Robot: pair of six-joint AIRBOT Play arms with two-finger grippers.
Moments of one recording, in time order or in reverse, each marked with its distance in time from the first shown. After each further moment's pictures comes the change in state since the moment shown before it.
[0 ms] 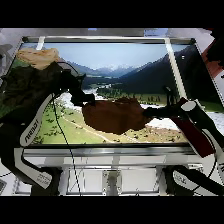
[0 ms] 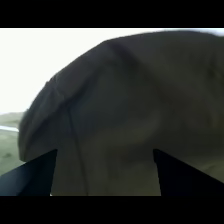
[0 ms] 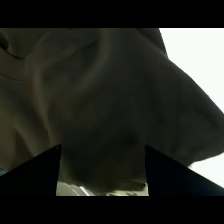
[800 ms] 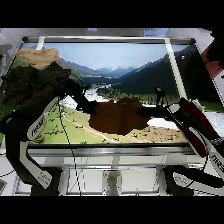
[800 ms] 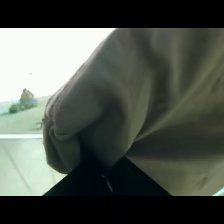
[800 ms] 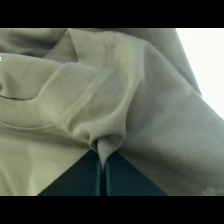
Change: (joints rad) left arm 0.005 -0.091 -0.039 -0.116 0.000 0.100; right arm 0.142 -0.114 -0.011 0.068 -0.303 -0.006
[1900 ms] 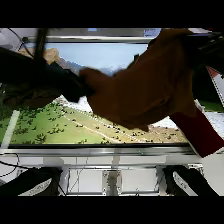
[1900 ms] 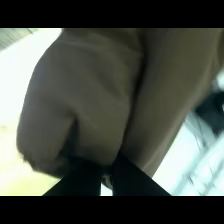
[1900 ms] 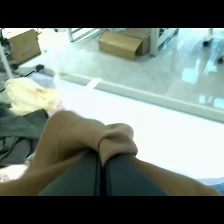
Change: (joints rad) left arm -0.275 0.710 0.254 -0.025 0.274 0.063; right arm -0.055 0.429 0.701 -0.134 0.233 0.000
